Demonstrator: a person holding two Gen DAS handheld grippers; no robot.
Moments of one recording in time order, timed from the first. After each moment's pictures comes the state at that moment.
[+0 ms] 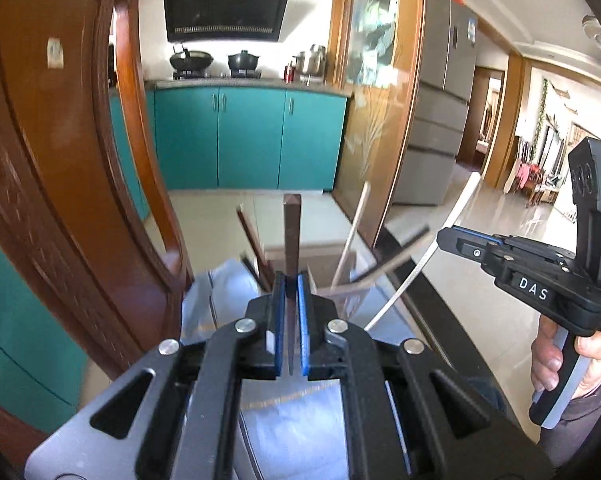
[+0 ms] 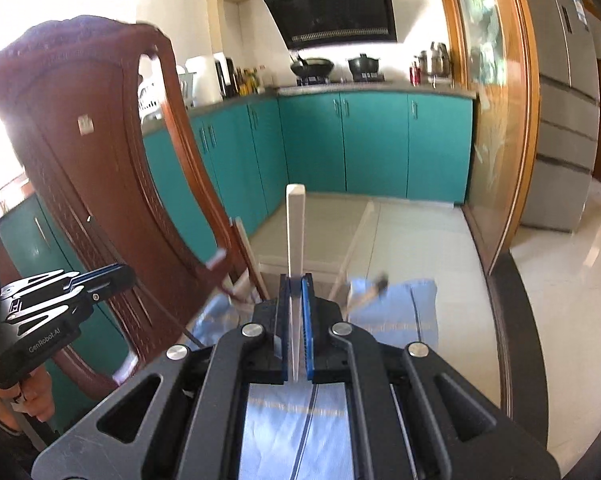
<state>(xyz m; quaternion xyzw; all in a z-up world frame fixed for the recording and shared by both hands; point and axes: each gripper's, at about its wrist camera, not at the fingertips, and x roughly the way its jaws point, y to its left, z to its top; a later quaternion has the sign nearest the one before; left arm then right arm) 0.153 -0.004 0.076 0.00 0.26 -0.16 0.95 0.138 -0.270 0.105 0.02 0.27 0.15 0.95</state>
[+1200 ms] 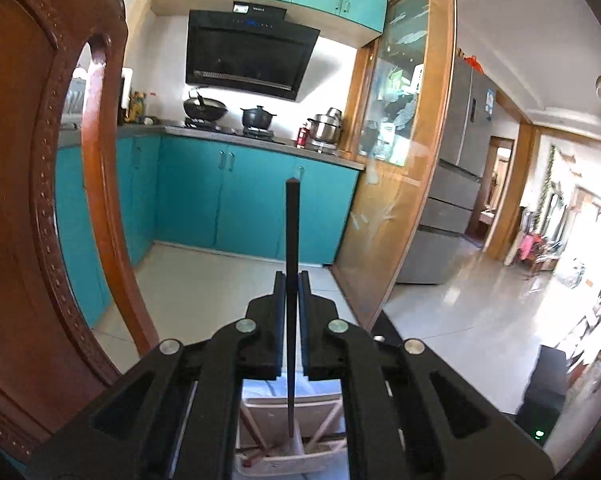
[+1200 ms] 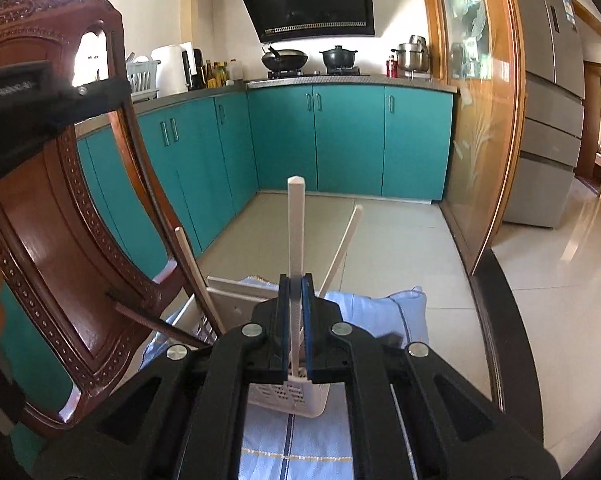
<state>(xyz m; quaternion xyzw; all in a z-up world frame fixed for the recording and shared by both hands) 0.262 -0.031 0.125 -0.07 0.17 -0.13 0.97 0.215 -0.261 0.053 0.02 0.28 0.09 0.95</state>
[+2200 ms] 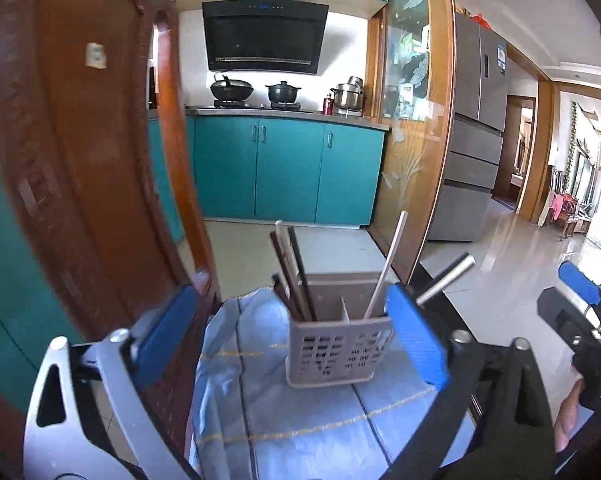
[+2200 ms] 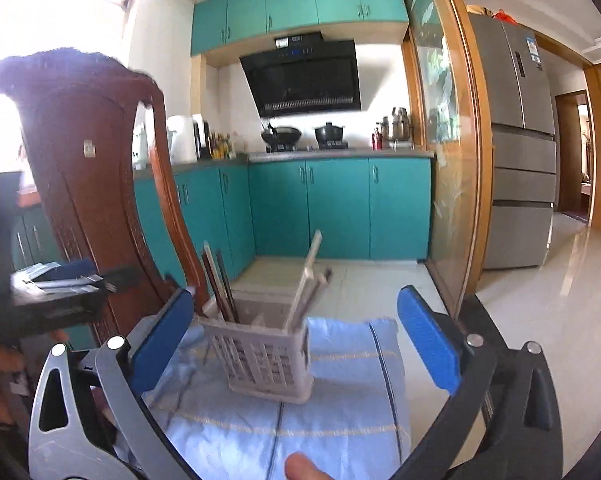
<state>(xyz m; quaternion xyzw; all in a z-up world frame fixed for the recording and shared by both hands) 0.148 -0.011 0.052 -0.02 0.21 -0.08 0.98 0.062 -0.292 0.061 0.02 0.15 0.08 0.99</state>
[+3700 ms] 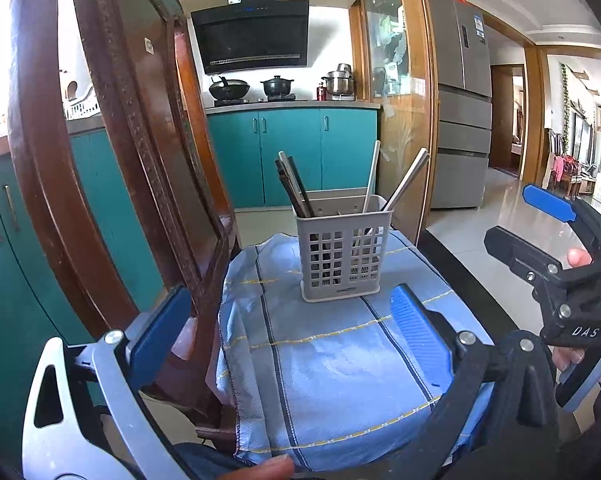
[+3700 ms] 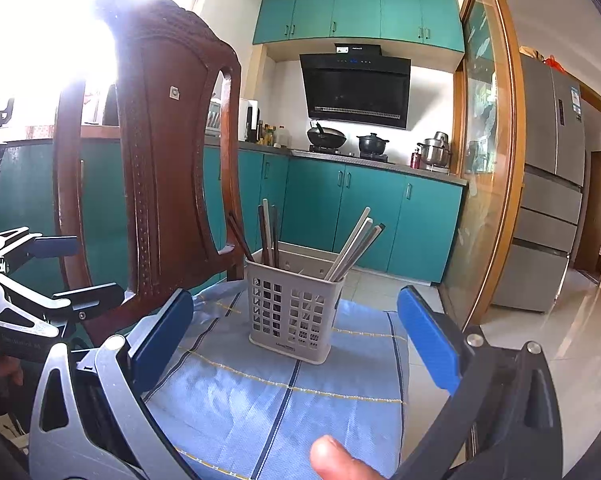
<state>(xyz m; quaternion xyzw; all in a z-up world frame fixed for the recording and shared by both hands) 0.034 0.007 -0.001 0.04 0.21 -0.08 0.97 -0.004 -0.259 0.020 -0.07 0.12 0.14 0.98</state>
